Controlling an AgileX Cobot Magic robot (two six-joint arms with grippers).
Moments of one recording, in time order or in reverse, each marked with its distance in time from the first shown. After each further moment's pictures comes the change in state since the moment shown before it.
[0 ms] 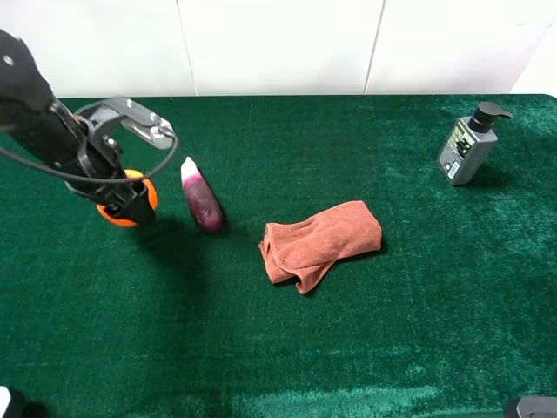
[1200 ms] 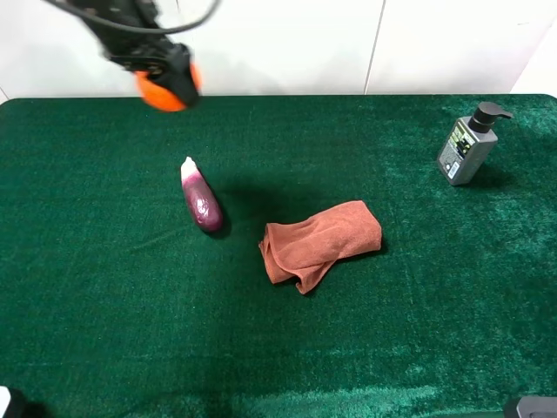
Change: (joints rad) left arm -0.099 0.165 -0.671 0.012 0.381 -0.145; right arm 0.000 0.000 0.000 0.000 0.000 0.000
